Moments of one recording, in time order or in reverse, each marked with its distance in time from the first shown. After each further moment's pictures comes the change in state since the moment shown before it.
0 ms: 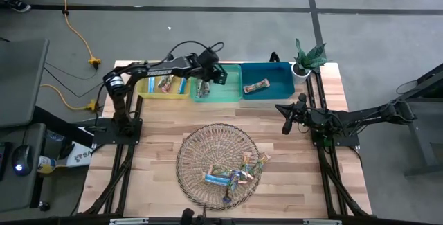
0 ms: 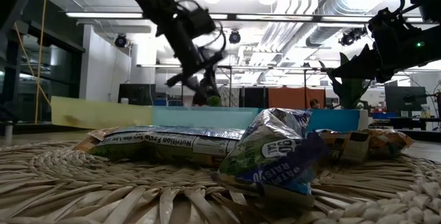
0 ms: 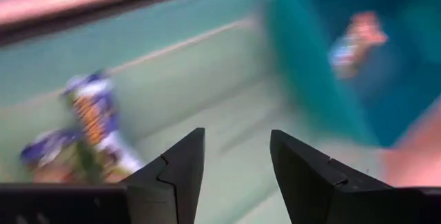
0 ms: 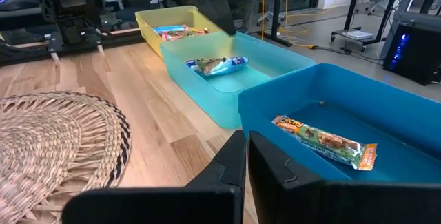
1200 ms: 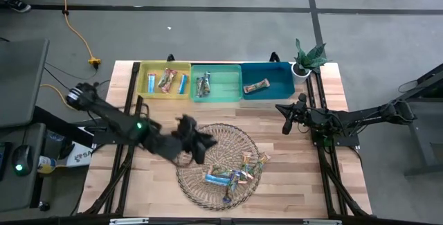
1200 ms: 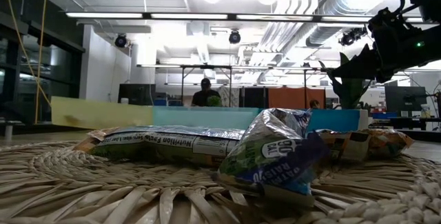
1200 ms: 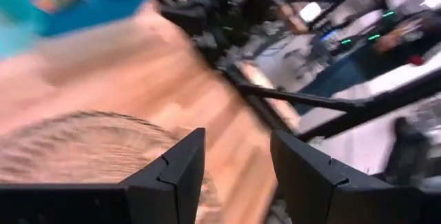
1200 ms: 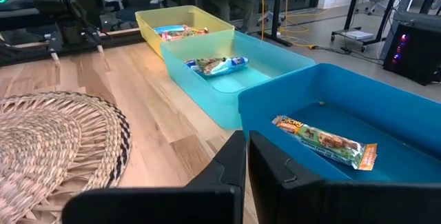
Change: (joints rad) left arm -1.032 -0.398 0.000 -0.011 -0.649 -0.472; right arm 0.000 0.000 0.000 0.001 0.000 0.000
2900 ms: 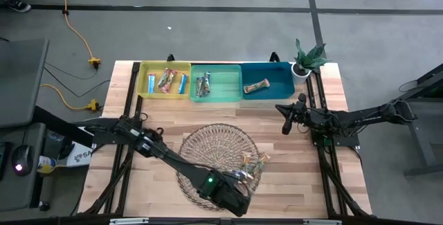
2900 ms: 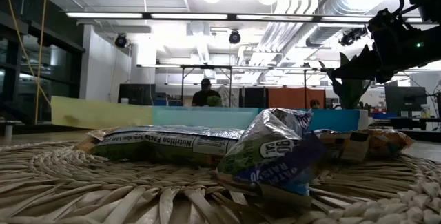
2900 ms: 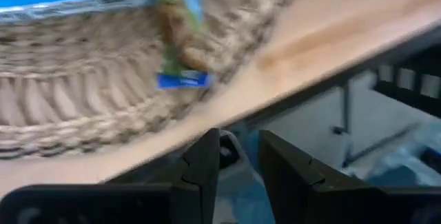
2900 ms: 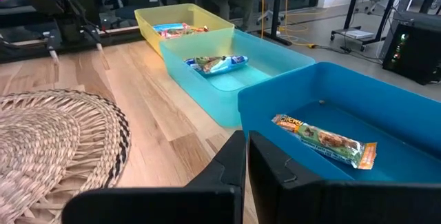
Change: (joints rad) left arm -0.044 0.965 0.989 -0.685 0.693 -0.698; right arm 0.000 0.014 0.000 0.005 0.001 0.000
